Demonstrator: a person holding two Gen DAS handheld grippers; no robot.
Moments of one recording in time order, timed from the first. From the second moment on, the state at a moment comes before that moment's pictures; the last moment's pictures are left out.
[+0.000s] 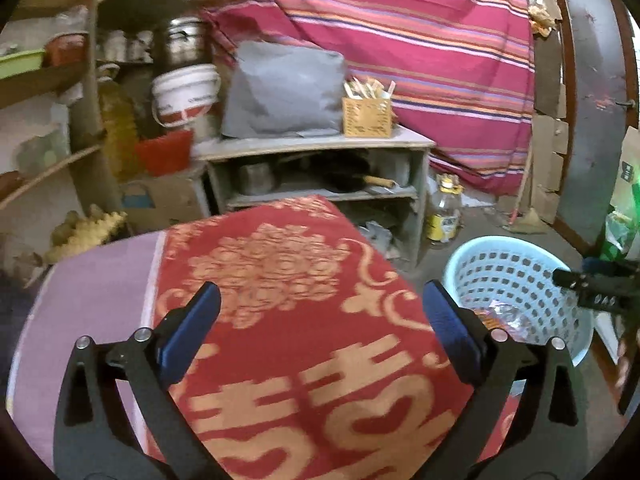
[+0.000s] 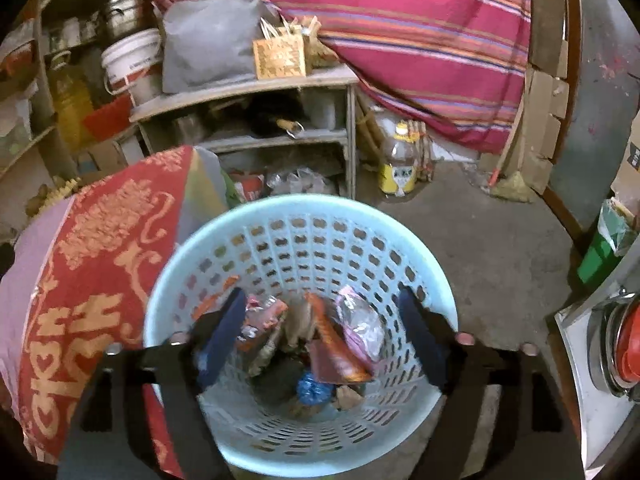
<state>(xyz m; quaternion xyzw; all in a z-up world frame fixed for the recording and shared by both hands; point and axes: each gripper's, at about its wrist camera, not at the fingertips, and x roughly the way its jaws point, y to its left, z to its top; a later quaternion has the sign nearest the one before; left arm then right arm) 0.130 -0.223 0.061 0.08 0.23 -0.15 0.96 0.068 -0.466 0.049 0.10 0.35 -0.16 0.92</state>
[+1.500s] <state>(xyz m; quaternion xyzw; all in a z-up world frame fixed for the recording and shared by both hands) 0.016 0.021 0.029 0.00 0.19 0.06 0.98 0.005 -0.136 0.081 -0.05 0.21 -0.02 0.98</state>
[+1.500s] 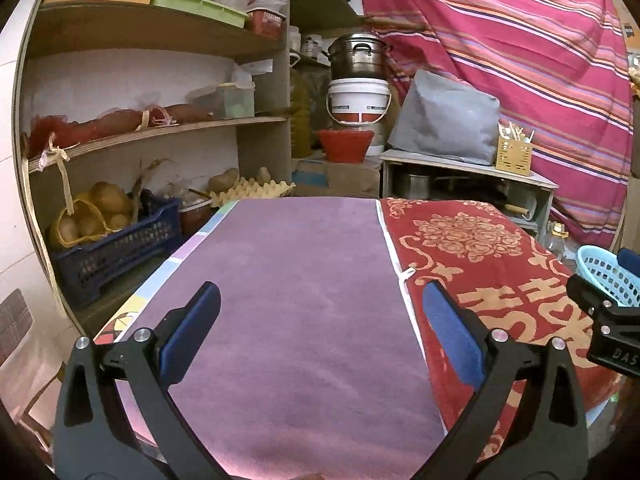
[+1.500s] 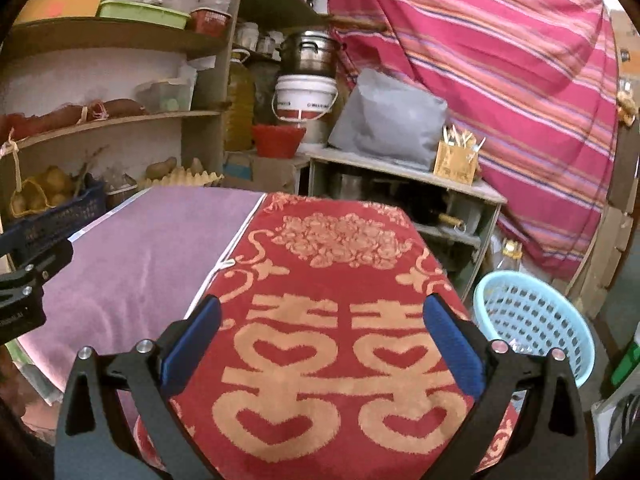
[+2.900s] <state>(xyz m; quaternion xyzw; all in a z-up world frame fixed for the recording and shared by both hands) 0.024 0.018 0.015 0.02 0.20 0.07 0.98 0.008 -0.142 0.072 -0.03 0.20 -0.04 0.98</state>
